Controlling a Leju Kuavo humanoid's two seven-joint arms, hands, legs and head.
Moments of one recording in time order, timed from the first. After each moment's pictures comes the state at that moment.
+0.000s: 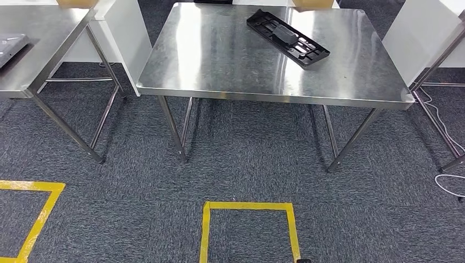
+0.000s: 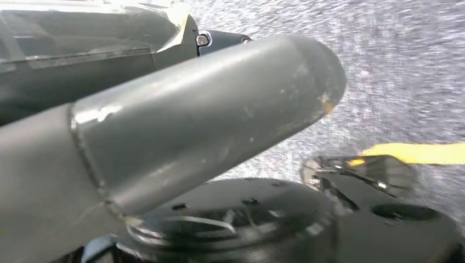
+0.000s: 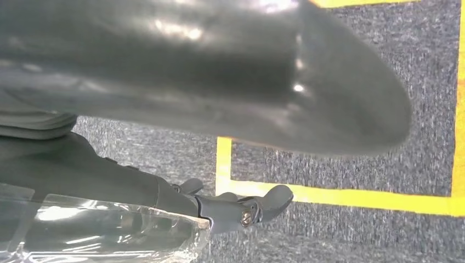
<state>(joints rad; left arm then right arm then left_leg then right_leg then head) -0.11 -0.09 -1.47 -0.11 1.51 0.41 -0.16 -0.13 0.21 -1.11 -0.23 1.23 -0.18 -0.53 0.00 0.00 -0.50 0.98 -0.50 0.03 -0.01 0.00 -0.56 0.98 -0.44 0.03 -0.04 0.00</state>
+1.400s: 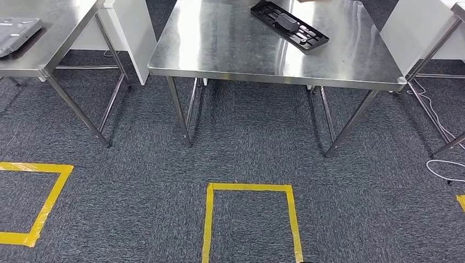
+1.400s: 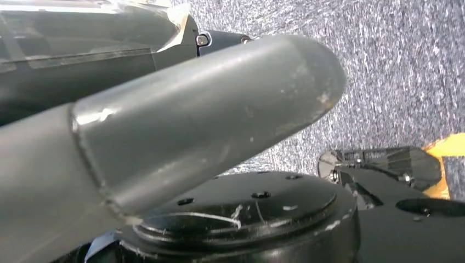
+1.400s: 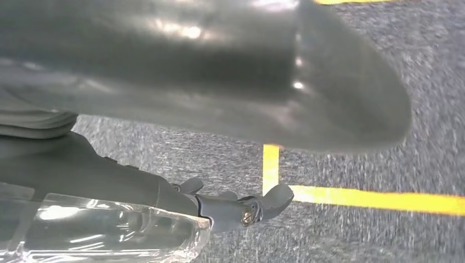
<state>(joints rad) -0.11 -0.09 -1.46 -0.11 1.49 0.37 -0.18 -0.12 0.19 -1.10 -0.23 1.20 -0.18 -0.53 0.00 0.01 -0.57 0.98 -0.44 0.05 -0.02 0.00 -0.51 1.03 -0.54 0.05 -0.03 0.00</state>
